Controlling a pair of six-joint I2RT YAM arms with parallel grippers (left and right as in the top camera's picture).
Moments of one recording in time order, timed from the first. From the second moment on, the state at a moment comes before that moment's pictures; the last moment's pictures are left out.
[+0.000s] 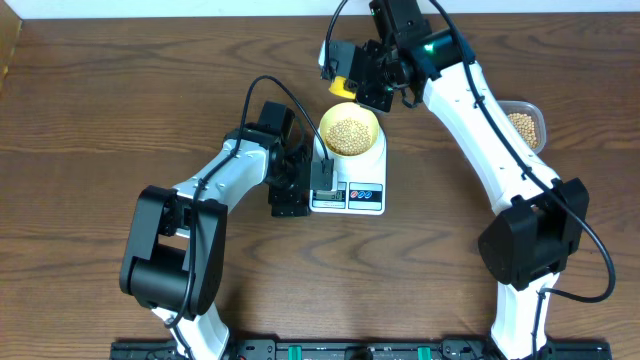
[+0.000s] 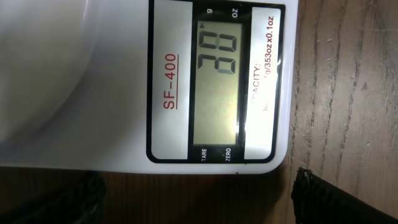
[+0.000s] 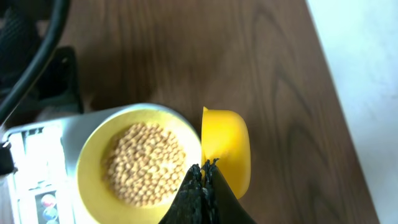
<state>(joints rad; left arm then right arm) -0.29 1.88 1.13 -0.68 0.36 1.31 0.43 2.08 2.03 -0.95 -0.30 -0.86</state>
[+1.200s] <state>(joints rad) -0.29 1.88 1.13 -0.68 0.36 1.31 0.04 2.08 2.03 -0.42 -0.33 -0.33</state>
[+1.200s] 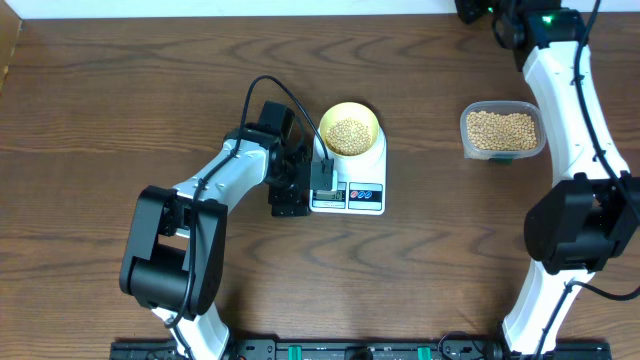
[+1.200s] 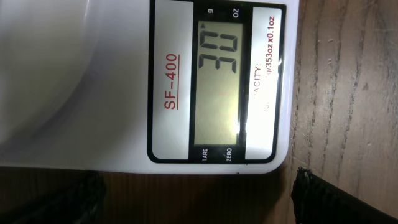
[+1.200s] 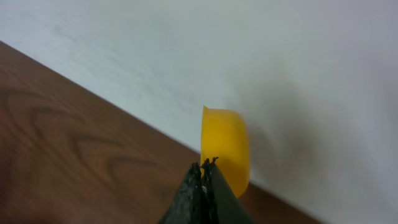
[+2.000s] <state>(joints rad) -0.29 1.88 1.13 -0.68 0.35 1.31 -0.06 2.08 2.03 -1.21 -0.06 -0.21</state>
